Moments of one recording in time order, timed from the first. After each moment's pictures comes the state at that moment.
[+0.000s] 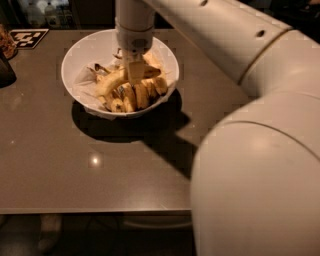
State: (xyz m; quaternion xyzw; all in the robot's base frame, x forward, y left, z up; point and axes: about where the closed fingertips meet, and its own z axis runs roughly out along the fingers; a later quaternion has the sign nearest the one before) arm 0.655 0.065 0.906 -0.81 0.58 -0.03 0.12
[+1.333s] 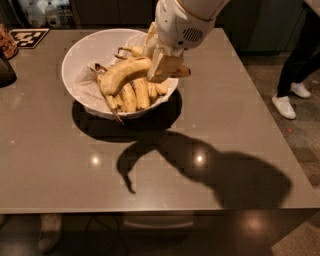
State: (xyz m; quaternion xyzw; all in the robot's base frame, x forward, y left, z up) arm 0.538 0.008 0.993 -0.77 0.58 0.03 0.27
